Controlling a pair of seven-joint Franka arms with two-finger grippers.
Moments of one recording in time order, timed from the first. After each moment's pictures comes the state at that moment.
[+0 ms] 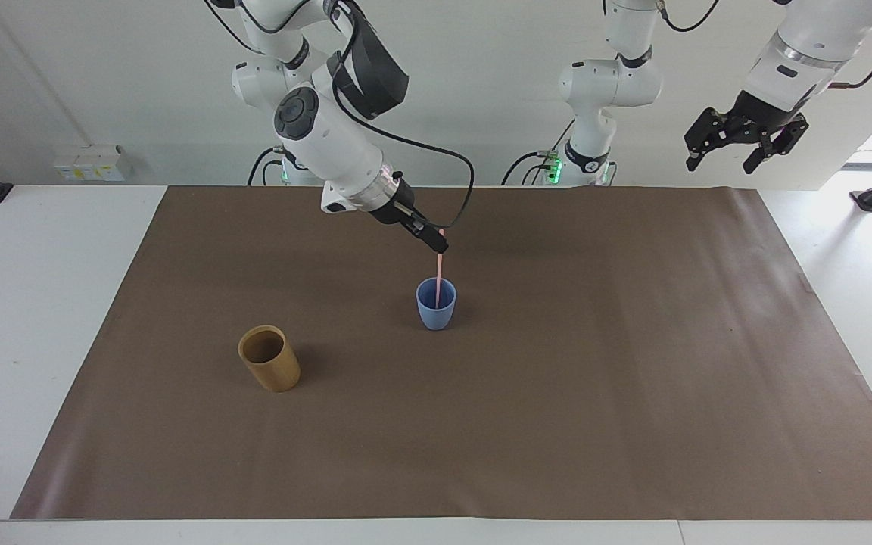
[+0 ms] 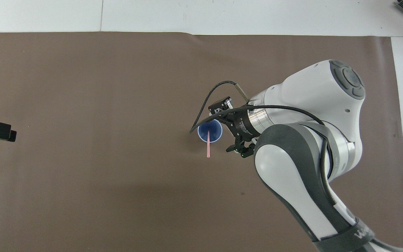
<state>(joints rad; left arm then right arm) -0.10 -0.09 0.04 -1.54 -0.02 1.40 0.04 0.24 0.15 0.16 -1.73 0.48 1.92 1.14</state>
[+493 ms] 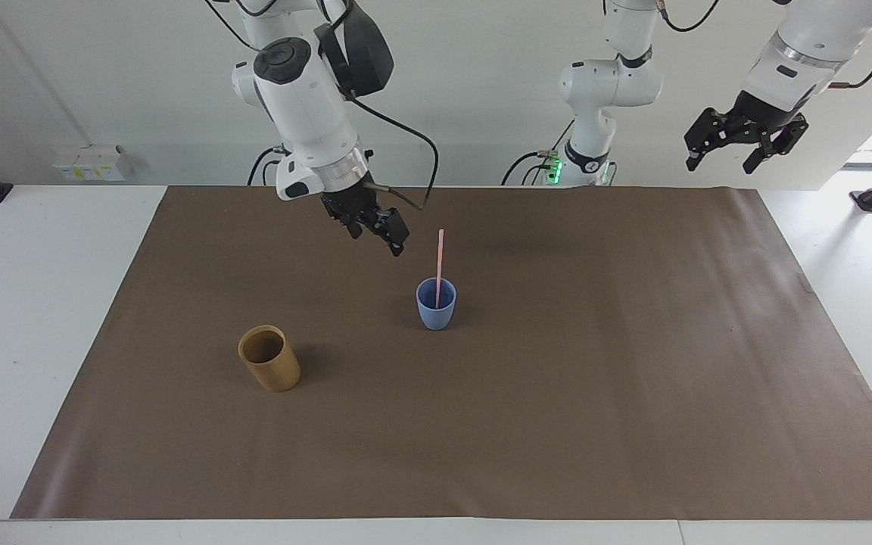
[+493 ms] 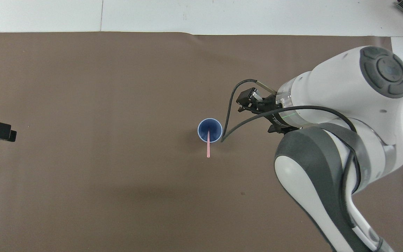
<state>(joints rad) -0.10 -0.09 0.04 -1.54 -0.02 1.40 0.04 0.18 0.09 0.15 -1.68 0.18 1.86 0.82</state>
